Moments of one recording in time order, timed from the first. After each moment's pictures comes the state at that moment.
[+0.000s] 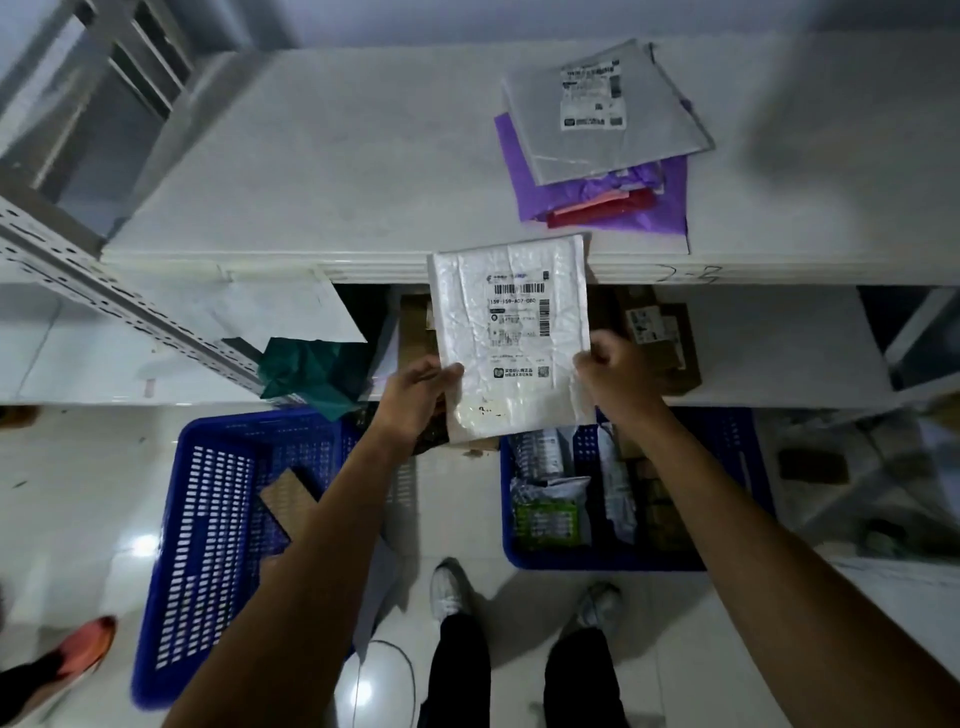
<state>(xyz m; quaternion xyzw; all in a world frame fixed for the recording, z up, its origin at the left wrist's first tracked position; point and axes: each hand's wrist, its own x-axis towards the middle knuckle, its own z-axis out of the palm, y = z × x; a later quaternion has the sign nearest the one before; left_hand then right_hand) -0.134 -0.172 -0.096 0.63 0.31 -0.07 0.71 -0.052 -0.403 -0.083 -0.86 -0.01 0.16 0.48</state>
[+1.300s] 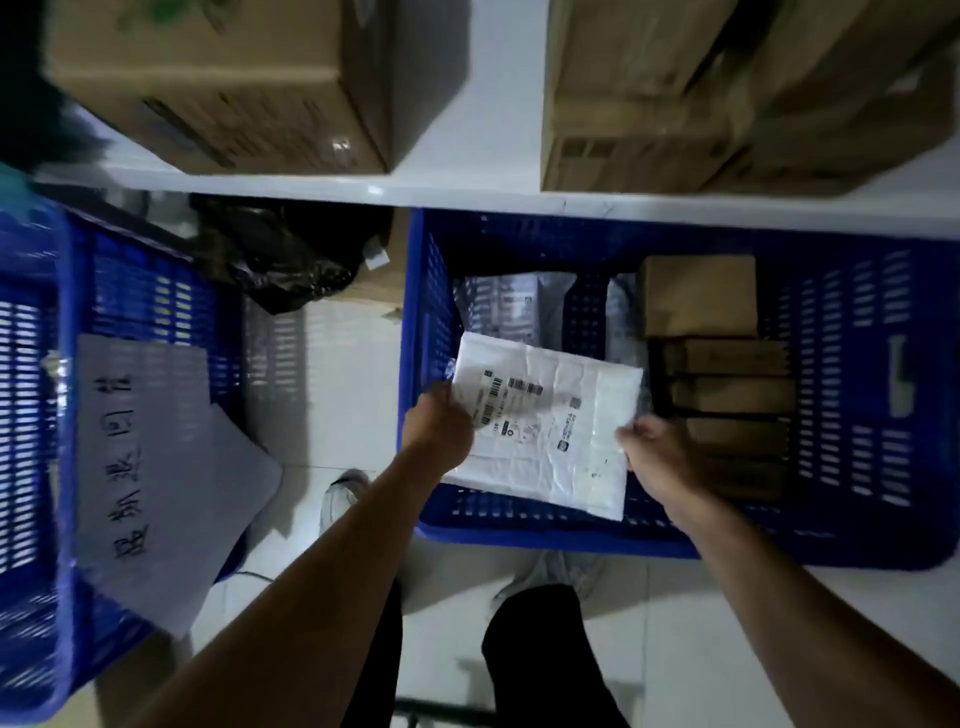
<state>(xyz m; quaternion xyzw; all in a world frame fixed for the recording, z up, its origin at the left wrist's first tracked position) -0.156 -0.345 -0.586 0.76 0.43 -0.30 0.39 -0.115 -0.586 -0.616 -0.84 0.23 0.39 0.32</state>
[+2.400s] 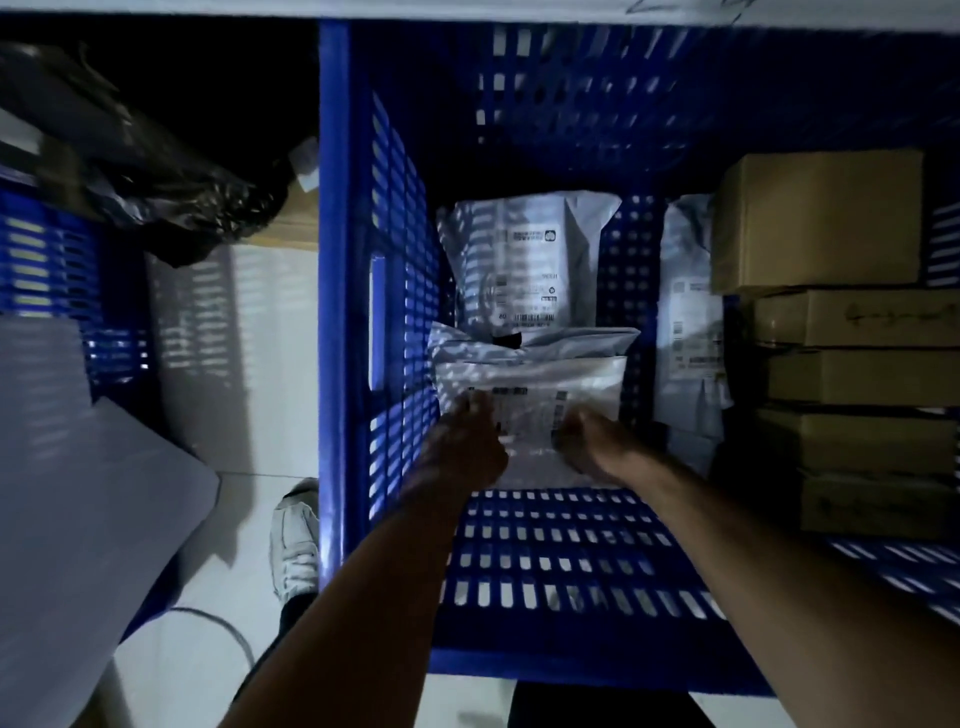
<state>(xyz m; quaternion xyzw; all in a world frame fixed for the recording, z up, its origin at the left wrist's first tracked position) -0.174 -0.367 -0.789 0.80 0.24 -0.47 0.27 -0.121 -0.536 -0.826 -0.77 0.06 0.59 0.22</state>
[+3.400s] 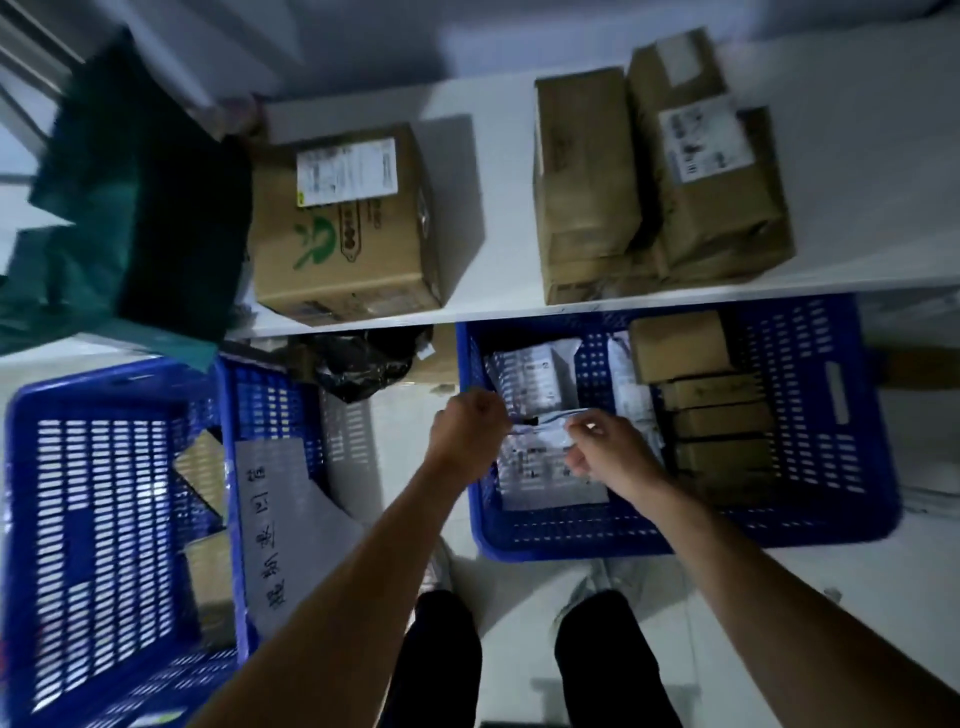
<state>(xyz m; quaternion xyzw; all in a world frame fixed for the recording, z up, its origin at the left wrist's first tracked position) -0.106 -0.297 -0.421 0.78 0.34 -0.25 0.47 -0.083 -0.476 -0.429 -0.81 0.11 0.41 0.41</state>
